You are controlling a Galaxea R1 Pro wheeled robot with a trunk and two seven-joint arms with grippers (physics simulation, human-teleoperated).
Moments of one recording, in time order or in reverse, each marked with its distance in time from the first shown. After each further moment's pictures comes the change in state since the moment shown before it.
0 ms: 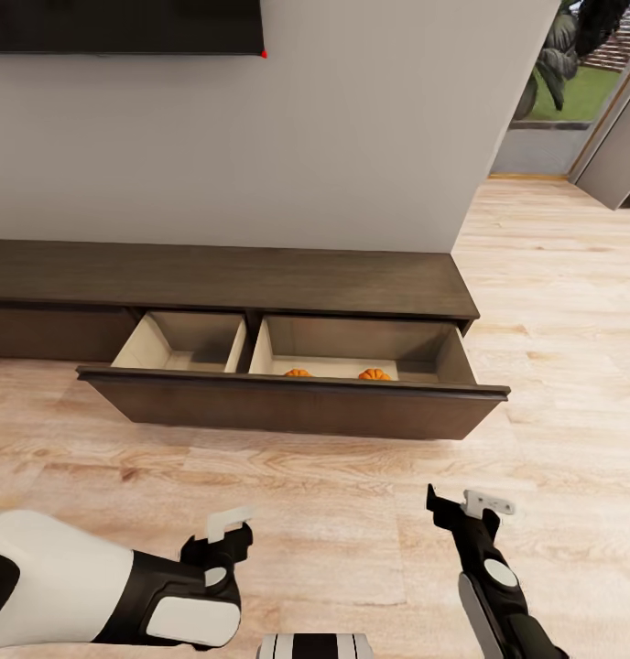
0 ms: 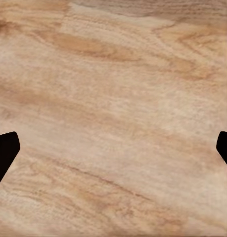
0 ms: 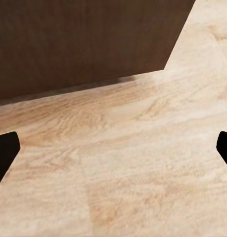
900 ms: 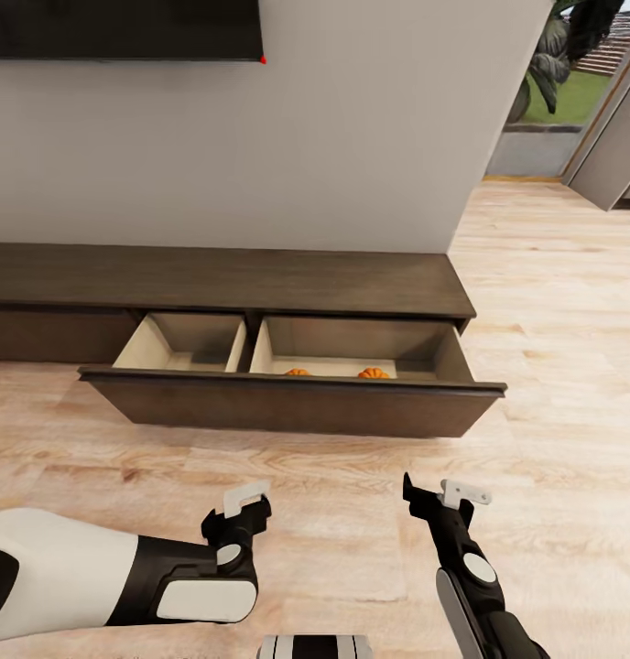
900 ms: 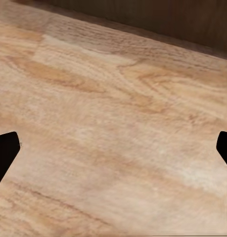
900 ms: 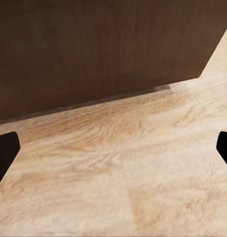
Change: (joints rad) left arm -0.009 -0.004 0.155 -0.056 -0.143 0.016 0.043; right arm 0.008 0.054 0.069 -0.076 -0.011 0.009 0.000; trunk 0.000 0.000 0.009
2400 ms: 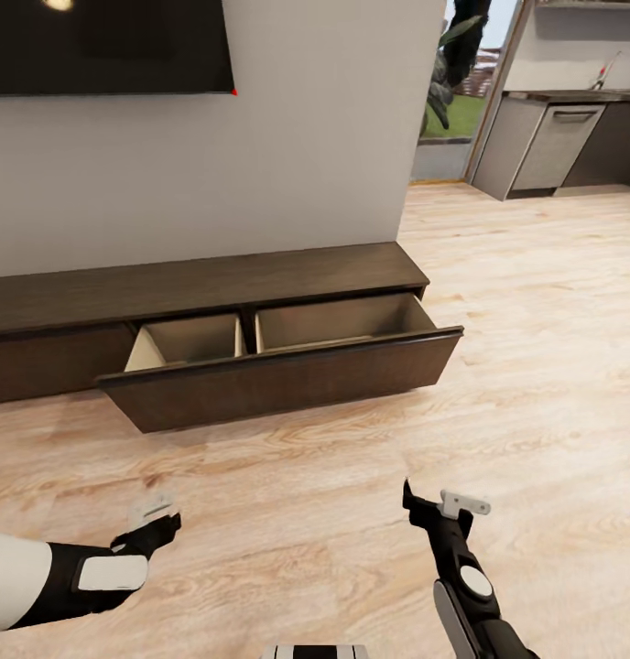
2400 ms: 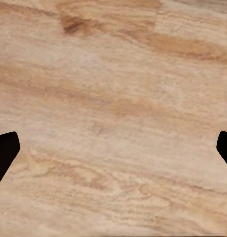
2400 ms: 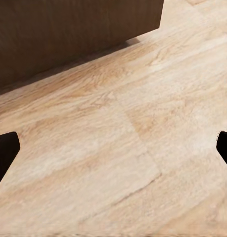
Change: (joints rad) left arm 0.003 0.248 -0.239 0.337 0.637 0.030 -0.766; right arm 0.000 -0.003 0.003 0.097 0.008 -0.109 0.003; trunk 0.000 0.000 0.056
